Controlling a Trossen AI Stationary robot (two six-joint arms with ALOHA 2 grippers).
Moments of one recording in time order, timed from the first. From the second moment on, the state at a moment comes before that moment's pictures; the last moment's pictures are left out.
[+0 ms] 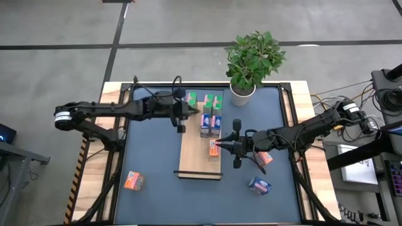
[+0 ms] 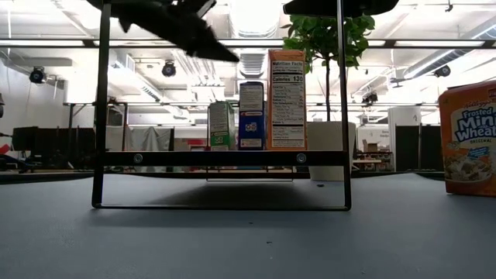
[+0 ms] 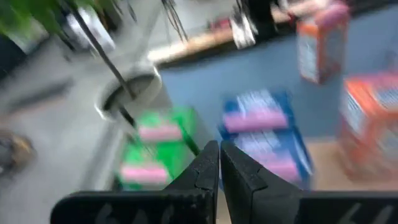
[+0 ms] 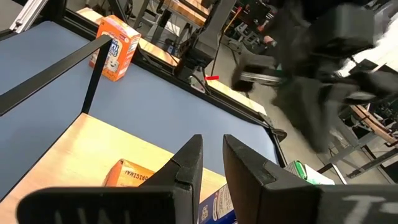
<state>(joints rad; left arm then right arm) 0.21 1.32 0.92 0.01 0.01 0.41 0.29 1.29 0.78 0.29 0.37 -0.46</state>
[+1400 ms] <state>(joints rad) 0.32 1.62 1.09 0.04 -0.08 0.40 0.29 1.28 0.78 0.27 0.37 -0.45</state>
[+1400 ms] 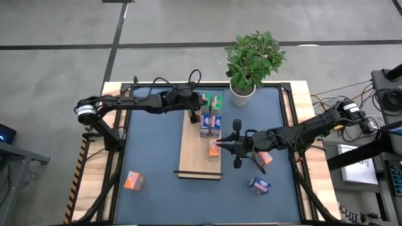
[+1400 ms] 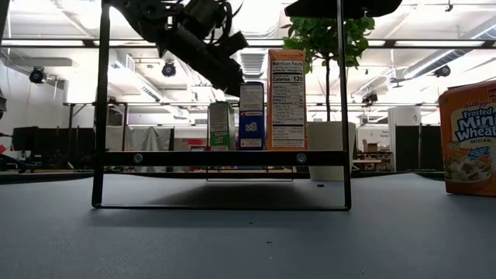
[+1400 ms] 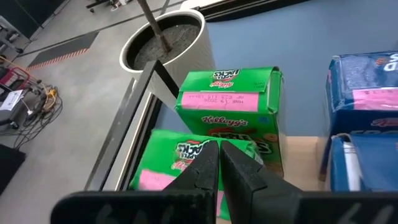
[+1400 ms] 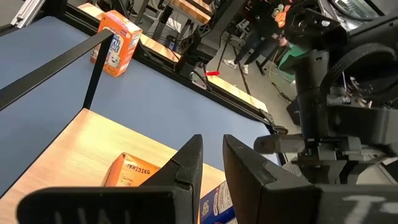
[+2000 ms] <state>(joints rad) 0.31 1.62 1.09 0.09 -0.09 0.38 0.29 1.28 0.78 0.27 0.37 -0.45</state>
